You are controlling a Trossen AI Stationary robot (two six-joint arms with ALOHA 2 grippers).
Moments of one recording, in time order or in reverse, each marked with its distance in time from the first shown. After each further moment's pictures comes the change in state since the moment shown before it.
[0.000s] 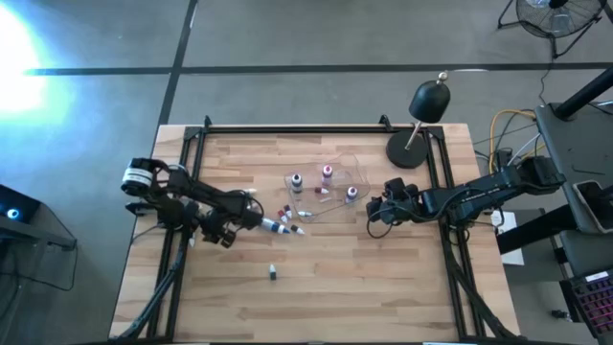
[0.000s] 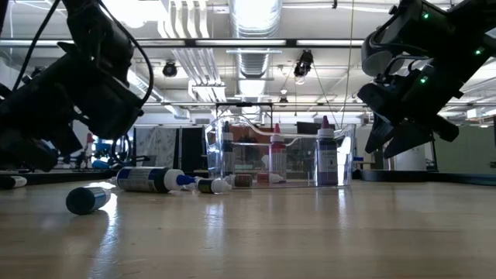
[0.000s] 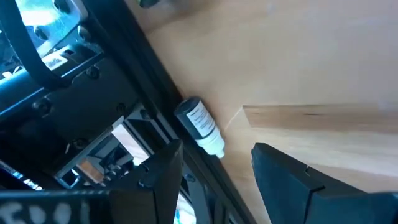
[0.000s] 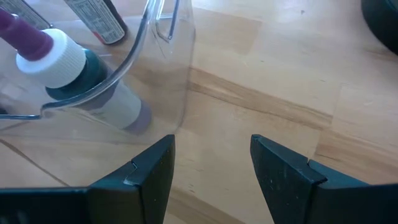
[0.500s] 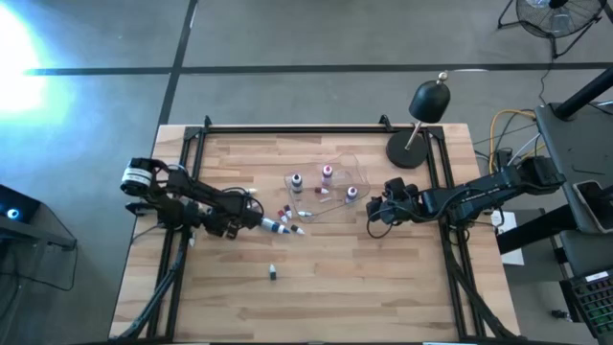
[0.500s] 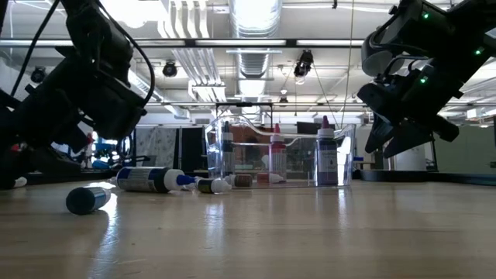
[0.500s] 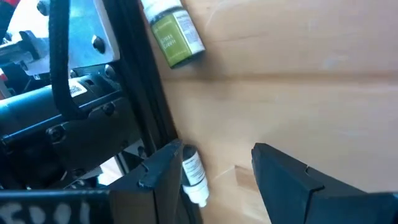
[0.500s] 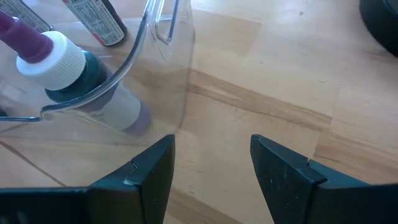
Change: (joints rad) left arm 0.000 -0.005 -0.027 0.068 -0.121 -0.250; right arm 0.000 0.000 0.000 0.000 0.006 0.002
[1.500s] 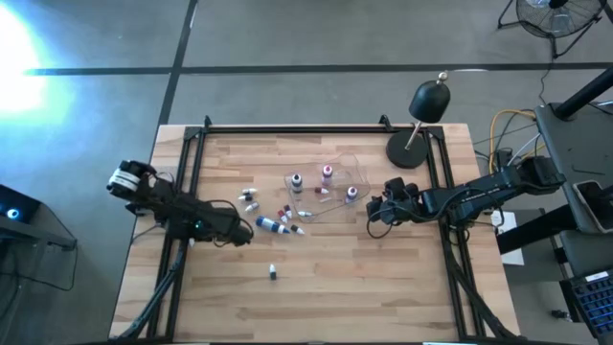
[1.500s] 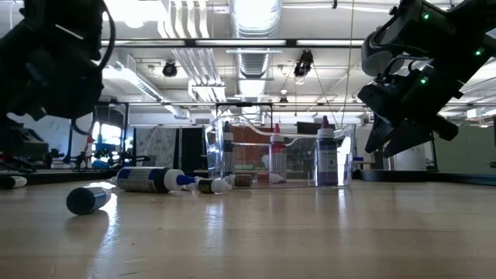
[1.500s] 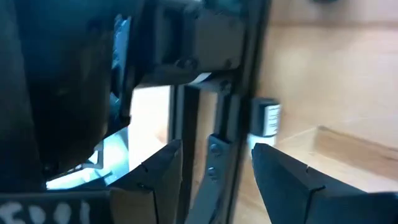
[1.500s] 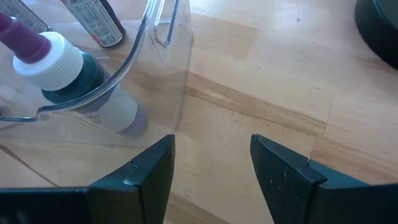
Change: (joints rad) left arm -0.250 -0.082 0.038 -0.211 0.076 -0.462; right arm 0.000 0.000 -0.002 -0.002 0.015 -0.023
